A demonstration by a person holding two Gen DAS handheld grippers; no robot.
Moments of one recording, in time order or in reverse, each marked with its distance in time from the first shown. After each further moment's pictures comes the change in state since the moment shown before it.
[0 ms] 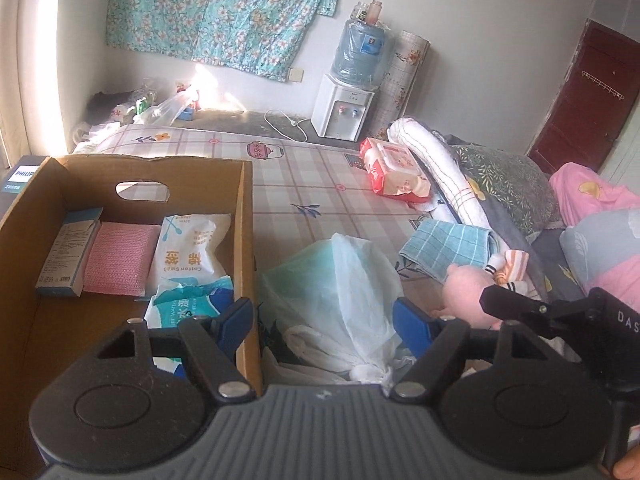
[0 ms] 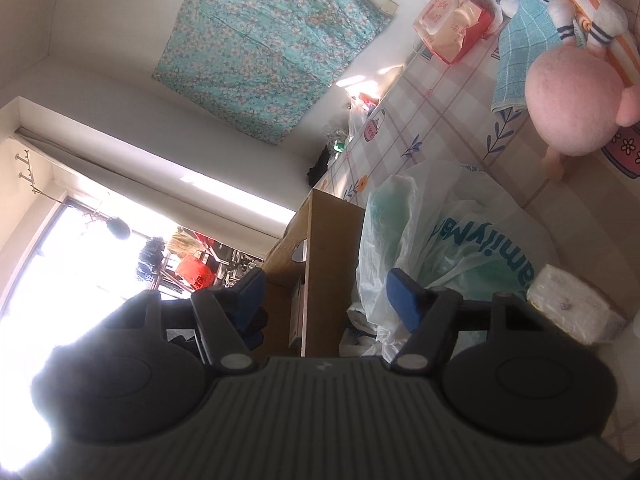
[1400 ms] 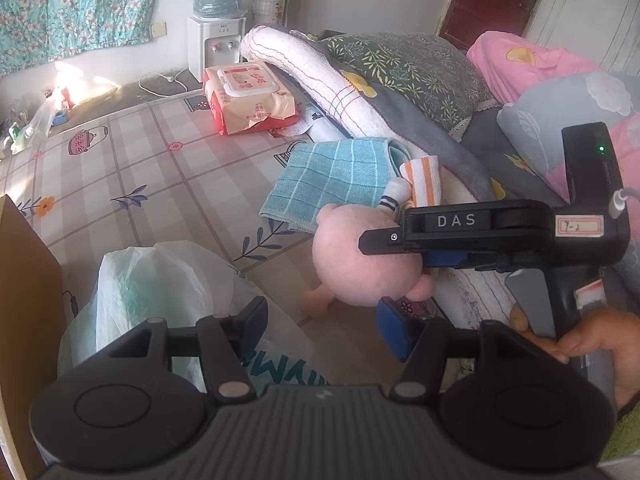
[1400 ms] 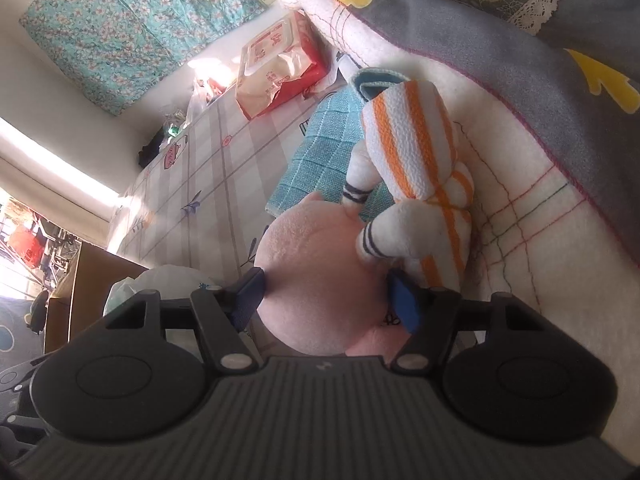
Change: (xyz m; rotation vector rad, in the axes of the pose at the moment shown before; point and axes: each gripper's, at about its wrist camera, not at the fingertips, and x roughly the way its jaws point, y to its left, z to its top) left arm 0.136 -0.114 0.015 0.315 0.237 -0.175; right arm 0.057 -0.095 0.145 -0.140 0.083 -0.518
